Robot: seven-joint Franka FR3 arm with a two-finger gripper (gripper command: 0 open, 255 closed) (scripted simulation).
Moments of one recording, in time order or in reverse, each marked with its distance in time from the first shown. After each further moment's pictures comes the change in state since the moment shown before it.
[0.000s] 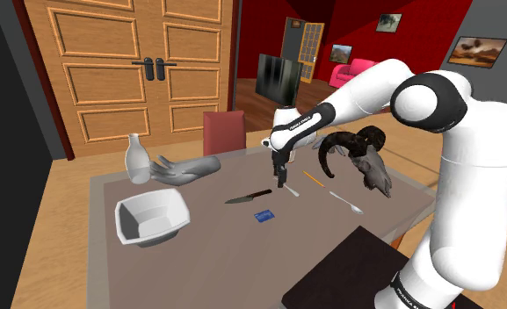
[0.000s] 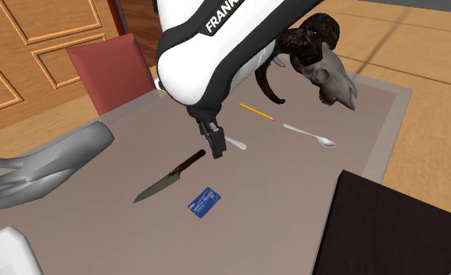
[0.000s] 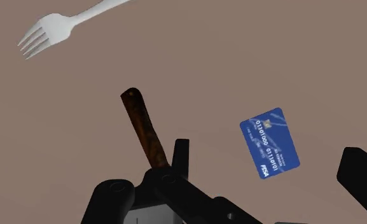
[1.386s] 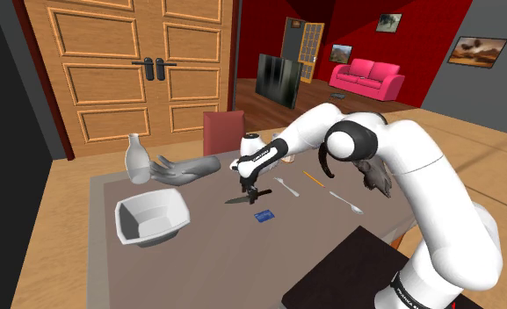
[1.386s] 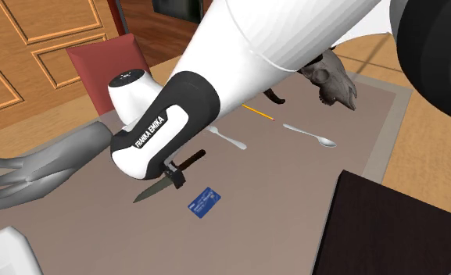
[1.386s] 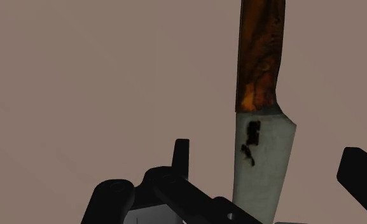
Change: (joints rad) arm -0.004 0.535 0.108 0.482 -0.014 0.085 -0.218
